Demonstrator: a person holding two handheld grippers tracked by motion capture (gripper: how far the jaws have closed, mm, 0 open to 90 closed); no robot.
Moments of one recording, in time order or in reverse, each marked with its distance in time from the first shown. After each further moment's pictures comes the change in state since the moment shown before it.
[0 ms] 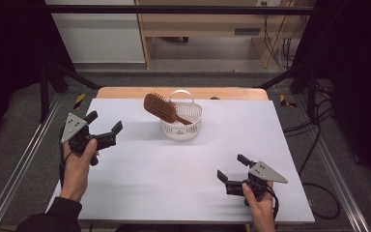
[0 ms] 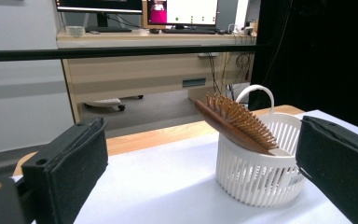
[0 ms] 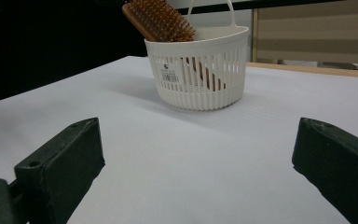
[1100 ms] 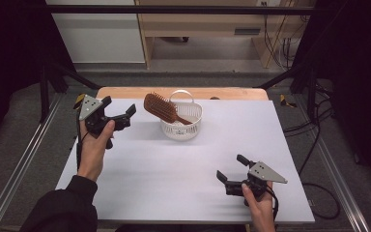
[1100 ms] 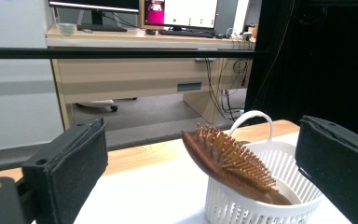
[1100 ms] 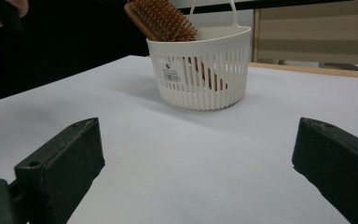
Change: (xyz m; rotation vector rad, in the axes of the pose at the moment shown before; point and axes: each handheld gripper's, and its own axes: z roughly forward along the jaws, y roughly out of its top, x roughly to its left) left arm -0.010 0.025 0.052 0.002 -0.010 -0.046; right arm 0.001 0.000 0.000 0.002 0.005 -0.005
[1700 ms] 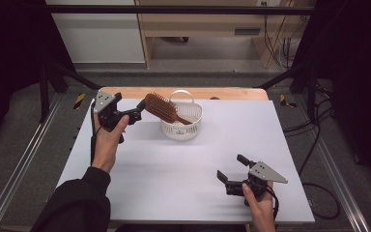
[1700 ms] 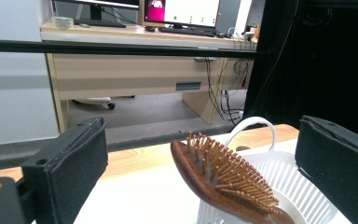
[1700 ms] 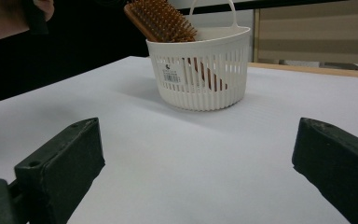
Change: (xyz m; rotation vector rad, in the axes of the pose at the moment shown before) left arm -0.011 -0.003 0.035 0.006 0.005 -0.027; right arm -0.001 0.000 0.000 -0.003 0.001 0.004
